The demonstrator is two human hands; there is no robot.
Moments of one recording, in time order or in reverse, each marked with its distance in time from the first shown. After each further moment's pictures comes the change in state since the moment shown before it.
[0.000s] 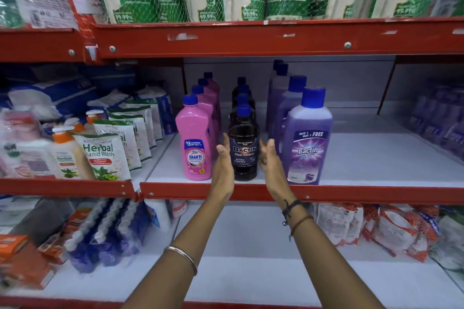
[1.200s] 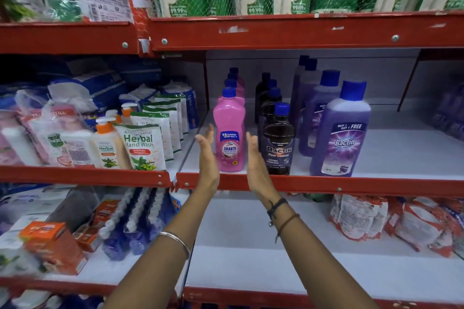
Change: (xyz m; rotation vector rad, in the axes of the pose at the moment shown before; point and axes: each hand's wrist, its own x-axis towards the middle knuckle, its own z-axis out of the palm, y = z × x) left_hand -0.005 0.020 -0.103 -0.147 0.108 0.075; right_hand -0.027 -0.014 0.111 -0.040 -0.112 -0.060
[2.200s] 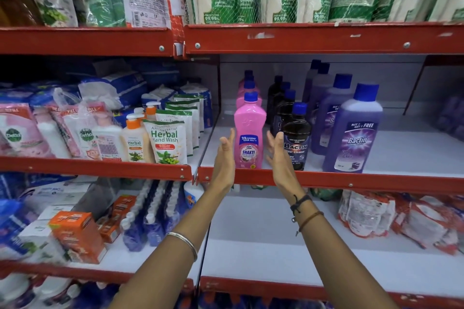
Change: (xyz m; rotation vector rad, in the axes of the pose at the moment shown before) left_hand -0.033 0.017 -0.027 0.190 -0.139 -0.001; right_hand -0.028 -0.033 0.002 -0.016 0.108 0.065
